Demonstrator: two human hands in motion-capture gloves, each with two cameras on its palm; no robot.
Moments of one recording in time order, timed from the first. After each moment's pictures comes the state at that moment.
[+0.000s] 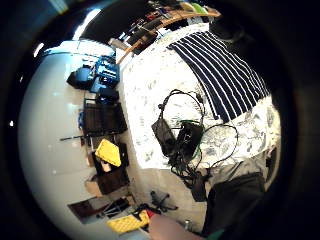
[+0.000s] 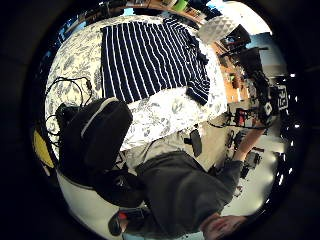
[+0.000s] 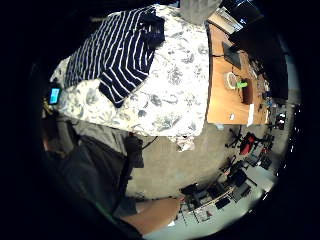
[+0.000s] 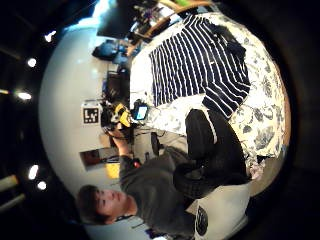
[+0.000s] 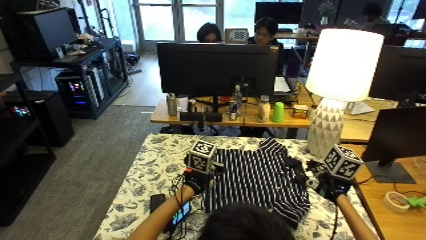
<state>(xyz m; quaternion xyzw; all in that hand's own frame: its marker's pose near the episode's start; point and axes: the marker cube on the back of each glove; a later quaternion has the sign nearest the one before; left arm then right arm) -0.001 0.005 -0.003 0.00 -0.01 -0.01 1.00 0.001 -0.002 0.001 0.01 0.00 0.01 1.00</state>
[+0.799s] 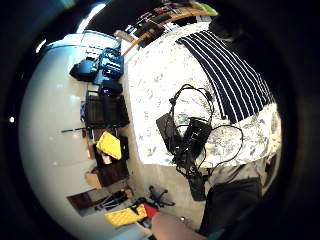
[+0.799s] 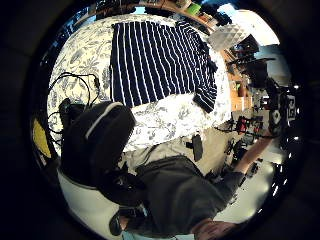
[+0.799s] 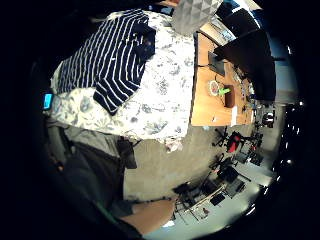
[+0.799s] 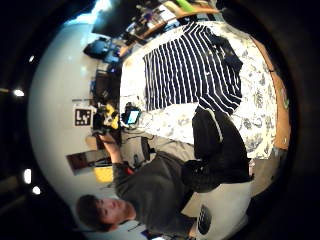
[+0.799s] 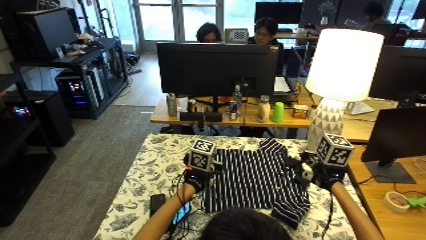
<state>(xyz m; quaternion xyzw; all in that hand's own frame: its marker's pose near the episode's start) -0.007 0.001 -0.002 -0.03 -0.01 -0.02 1.00 -0.031 -0.010 -0.032 -0.01 0.07 0.00 1.00</state>
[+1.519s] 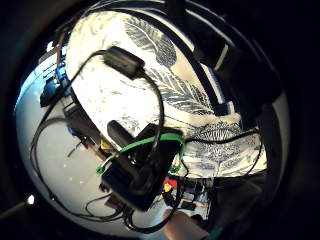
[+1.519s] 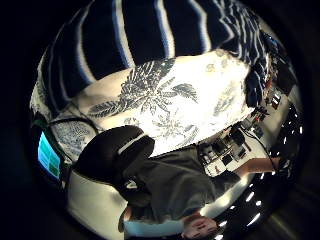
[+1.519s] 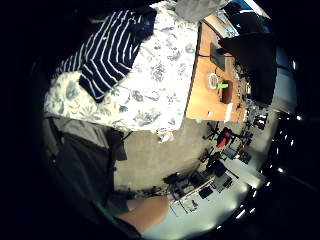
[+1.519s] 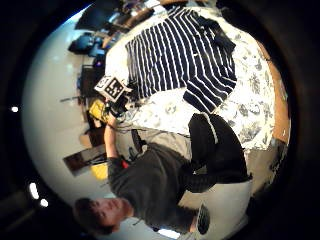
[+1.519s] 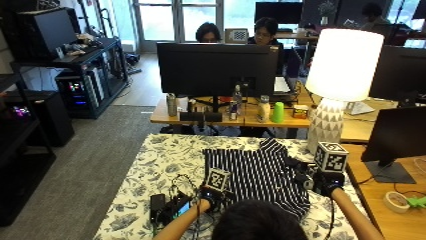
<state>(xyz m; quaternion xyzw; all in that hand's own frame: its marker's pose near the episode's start) 0.062 0.015 0.118 -0.36 -0.02 -0.03 0.93 0.001 -0.024 0.009 -0.08 0.11 0.01 0.99</state>
